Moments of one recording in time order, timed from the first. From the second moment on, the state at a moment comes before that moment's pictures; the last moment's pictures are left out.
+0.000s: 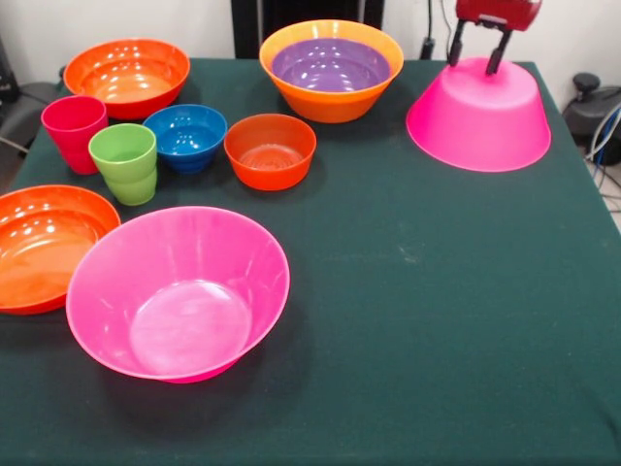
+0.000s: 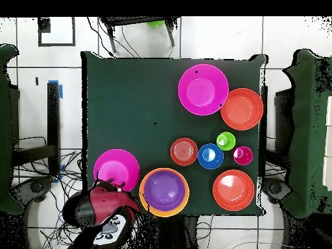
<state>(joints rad) 0.32 -0.62 -0.15 2.10 0.12 0.06 2.12</state>
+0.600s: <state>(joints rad) 0.33 -0.62 -0.14 2.13 0.17 0.05 2.13</state>
